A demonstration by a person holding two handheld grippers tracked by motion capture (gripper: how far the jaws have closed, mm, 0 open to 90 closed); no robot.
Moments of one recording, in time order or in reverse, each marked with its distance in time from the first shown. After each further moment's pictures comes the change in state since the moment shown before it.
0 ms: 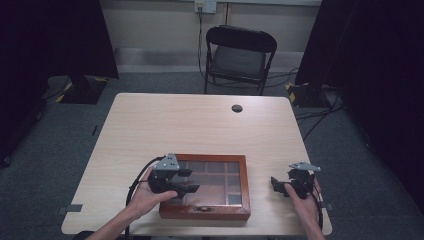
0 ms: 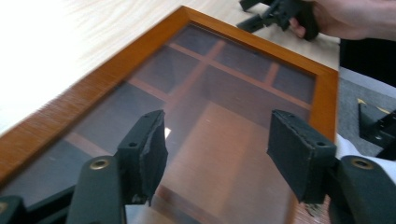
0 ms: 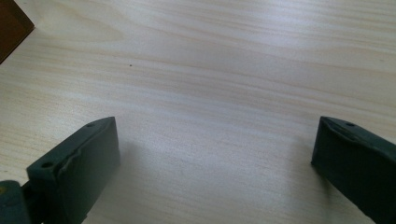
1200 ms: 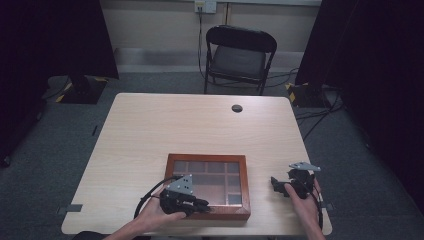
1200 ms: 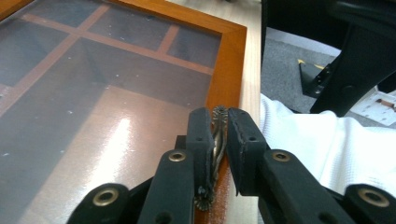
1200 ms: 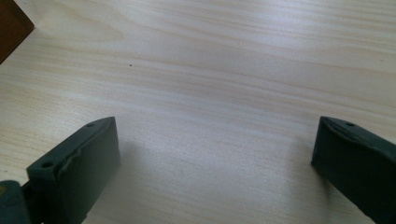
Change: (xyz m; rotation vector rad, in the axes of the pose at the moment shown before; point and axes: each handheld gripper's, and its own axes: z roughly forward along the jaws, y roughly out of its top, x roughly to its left) left arm -0.039 -0.010 0.025 0.092 -0.217 0.117; right arm 0.000 0.000 0.000 0.000 0.000 0.000
